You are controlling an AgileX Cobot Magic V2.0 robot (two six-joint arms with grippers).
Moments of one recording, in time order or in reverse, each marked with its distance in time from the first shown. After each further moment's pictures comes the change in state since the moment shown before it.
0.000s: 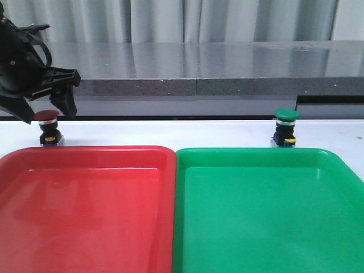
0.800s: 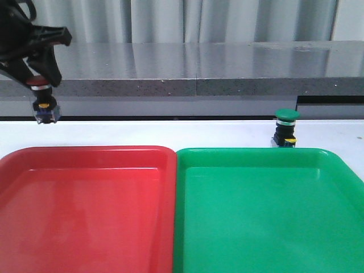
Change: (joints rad) left arm 0.000 -0.169 0.000 -0.017 0.086 0.000; right arm 0.000 0.000 0.000 0.000 0.000 0.002
